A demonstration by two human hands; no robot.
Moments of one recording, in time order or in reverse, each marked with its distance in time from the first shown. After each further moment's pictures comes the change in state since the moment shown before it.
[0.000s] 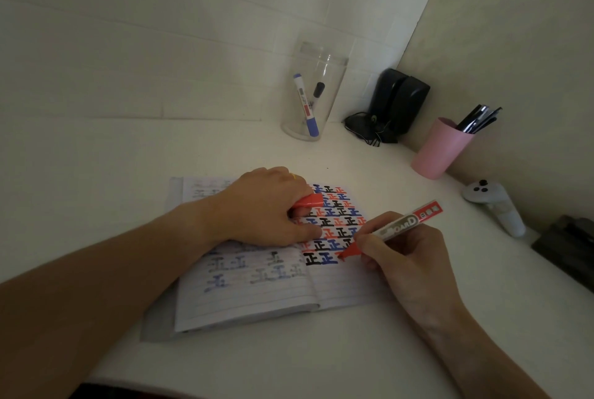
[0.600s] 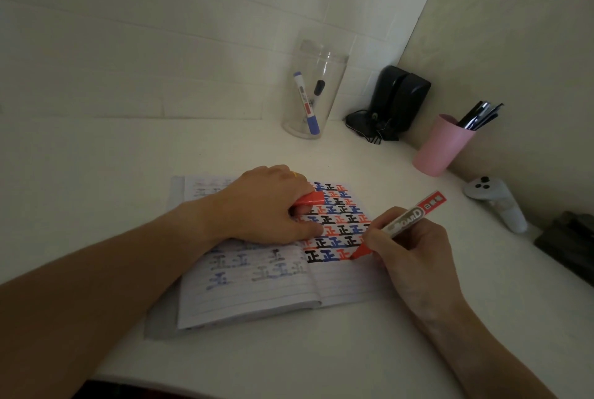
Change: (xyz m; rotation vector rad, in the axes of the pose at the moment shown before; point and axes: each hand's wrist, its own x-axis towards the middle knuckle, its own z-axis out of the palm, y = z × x) left_hand 0.000 -0.001 0.000 0.001 -0.017 -0.003; right_hand 0.003 0.004 0.000 -0.045 0.072 0.005
